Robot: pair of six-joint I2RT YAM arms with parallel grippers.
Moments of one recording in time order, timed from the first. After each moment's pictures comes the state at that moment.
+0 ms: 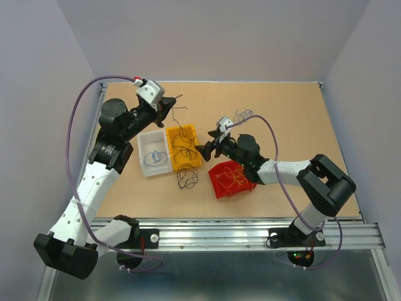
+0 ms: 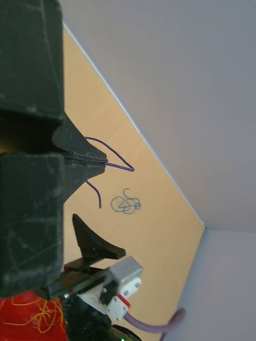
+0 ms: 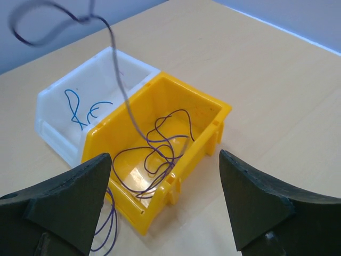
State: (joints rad) left arm -0.34 1.02 1.13 -0.02 0.43 0.10; right arm 0.74 1.65 0.74 0.89 -0.18 0.06
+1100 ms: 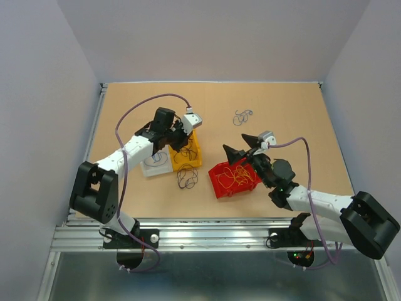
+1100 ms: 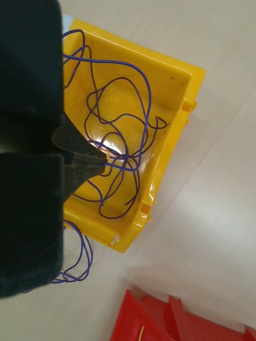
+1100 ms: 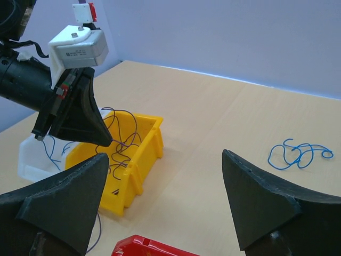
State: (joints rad) left arm -0.42 1.51 1.02 -0.28 0.36 0.39; right arm 0.74 1.15 0.33 1.05 0.18 0.10
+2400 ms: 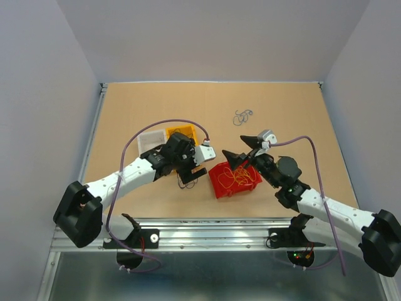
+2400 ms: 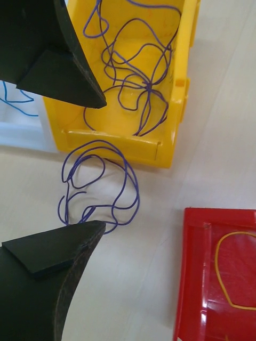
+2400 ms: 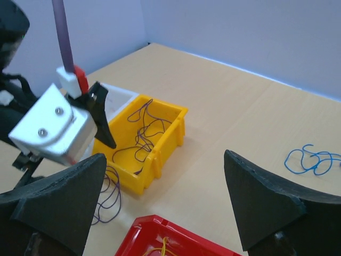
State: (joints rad) left arm -0.71 1.30 0.85 -0.38 0.15 0.52; right arm 0.74 0.97 0.39 0.72 0.02 0.07
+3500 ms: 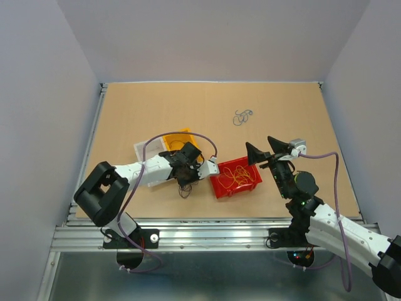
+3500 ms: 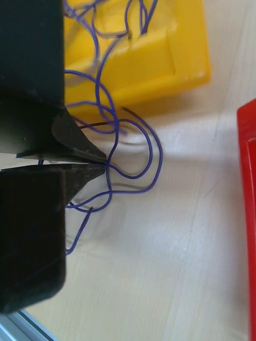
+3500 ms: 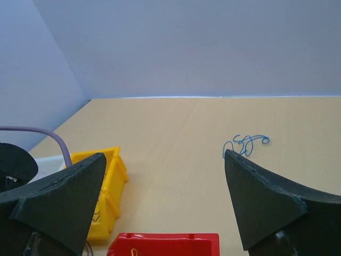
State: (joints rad) left arm -0.77 1.53 0.83 -0.46 0.15 0.56; right arm 0.74 0.66 0.26 0.70 0.37 0.14
